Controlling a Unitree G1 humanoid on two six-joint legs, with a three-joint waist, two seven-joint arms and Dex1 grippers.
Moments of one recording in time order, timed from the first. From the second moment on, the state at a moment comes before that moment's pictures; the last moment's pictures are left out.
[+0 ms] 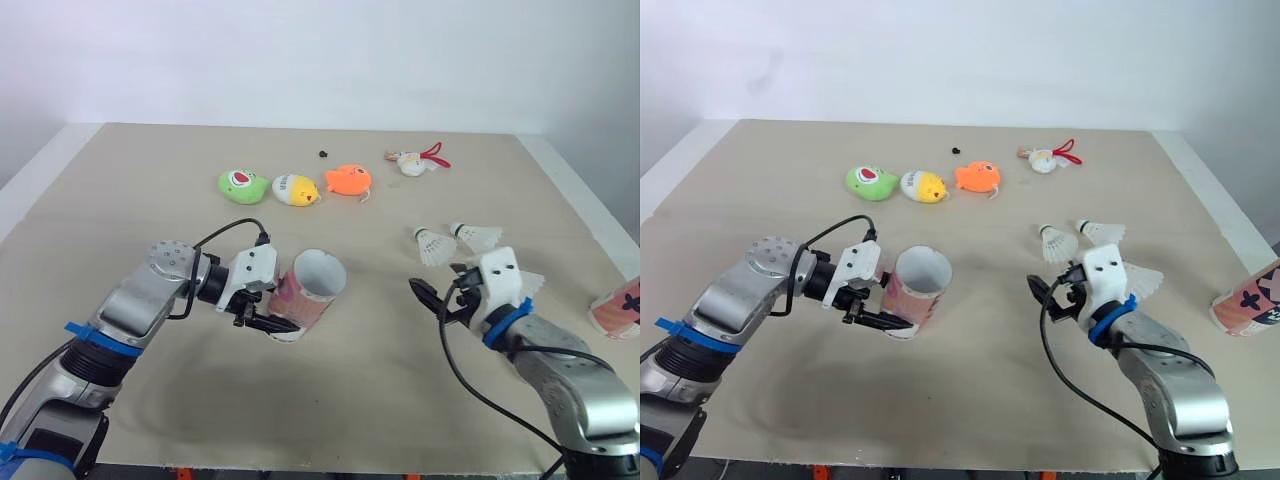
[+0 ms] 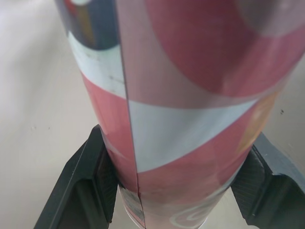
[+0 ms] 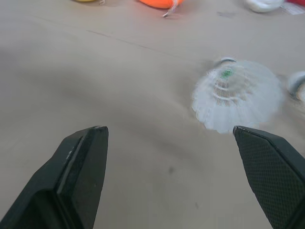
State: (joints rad) left arm -0.60 0.70 -0.32 -0.12 -0.27 0.48 -1.32; right arm -0.09 -0.56 -0.12 -0.43 0.39 0.70 0.32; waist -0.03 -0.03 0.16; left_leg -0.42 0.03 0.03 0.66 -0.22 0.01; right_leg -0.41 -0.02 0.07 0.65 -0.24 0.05
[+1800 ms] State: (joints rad) left arm -0.59 0.92 -0.32 -0.17 -0.24 0.45 -1.41; right arm -0.28 -0.80 -0.11 -0.55 0.53 0.62 0.80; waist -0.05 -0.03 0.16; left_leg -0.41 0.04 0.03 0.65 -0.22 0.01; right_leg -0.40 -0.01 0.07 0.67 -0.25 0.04
